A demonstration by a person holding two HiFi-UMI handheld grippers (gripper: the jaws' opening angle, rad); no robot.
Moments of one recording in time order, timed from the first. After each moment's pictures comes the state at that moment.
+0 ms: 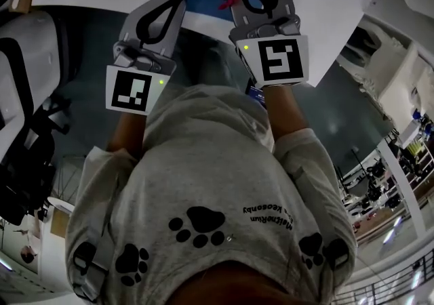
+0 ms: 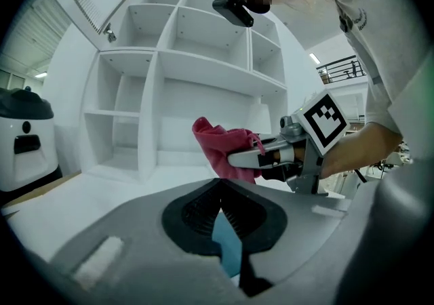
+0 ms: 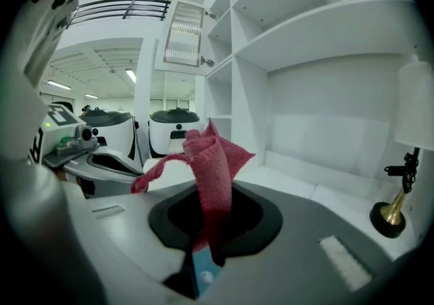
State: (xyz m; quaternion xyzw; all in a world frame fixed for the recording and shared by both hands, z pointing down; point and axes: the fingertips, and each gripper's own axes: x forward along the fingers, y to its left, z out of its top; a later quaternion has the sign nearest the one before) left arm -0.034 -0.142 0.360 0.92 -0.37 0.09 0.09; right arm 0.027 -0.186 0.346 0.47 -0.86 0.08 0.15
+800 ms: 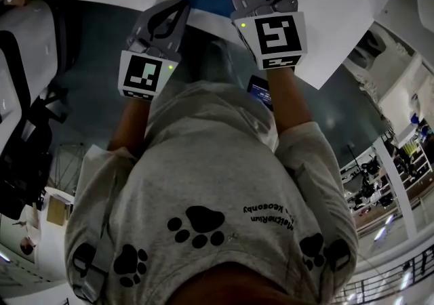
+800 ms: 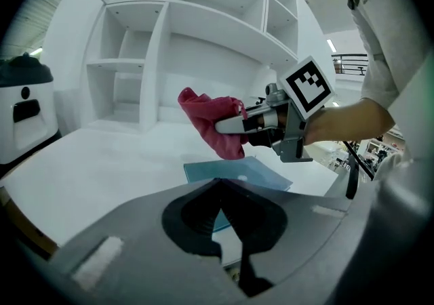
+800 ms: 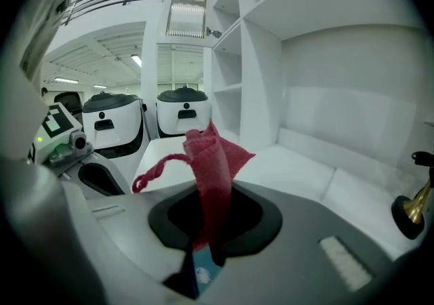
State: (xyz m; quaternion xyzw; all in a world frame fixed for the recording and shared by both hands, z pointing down) left arm -0.039 -0.125 0.459 0.90 -0.35 0.19 0.18; right arm 0.018 -0.205 0.422 0.41 -0.87 0.11 0.23
